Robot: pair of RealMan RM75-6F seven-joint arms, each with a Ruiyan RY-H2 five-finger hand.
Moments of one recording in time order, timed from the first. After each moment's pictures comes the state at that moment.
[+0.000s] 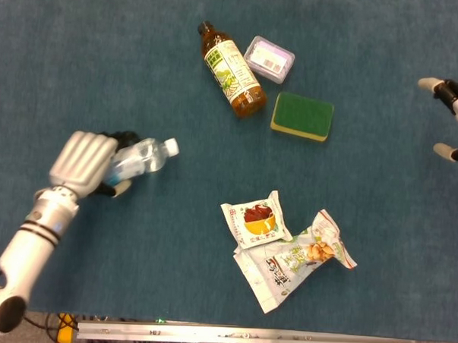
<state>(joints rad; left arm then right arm) -0.51 -1.42 0.05 -1.57 1.23 1.09 0.21 0.48 -1.09 0.09 -1.70 -1.39 1.11 -0.25</state>
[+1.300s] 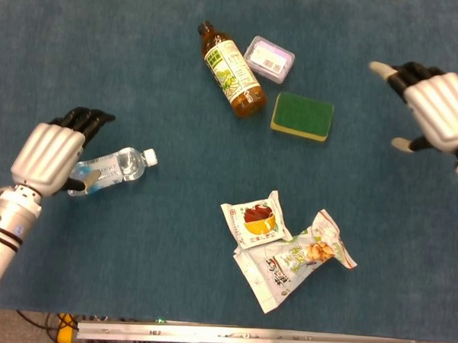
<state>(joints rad) -0.45 -1.23 0.01 -1.68 1.37 1.12 0.16 0.63 -1.15 0.16 -1.72 -1.22 0.90 -0.31</state>
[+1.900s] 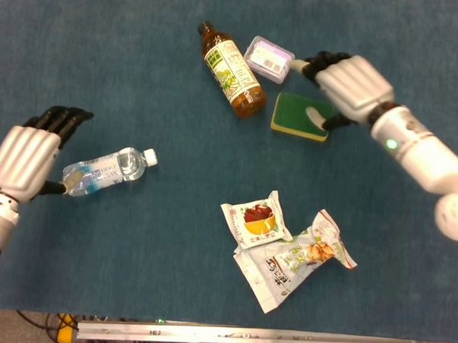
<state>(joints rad) -0.38 -1.17 0.03 -1.70 1.42 1.20 0.09 0.97 -1.35 0.20 -1.53 -0.86 0.60 -0.42</state>
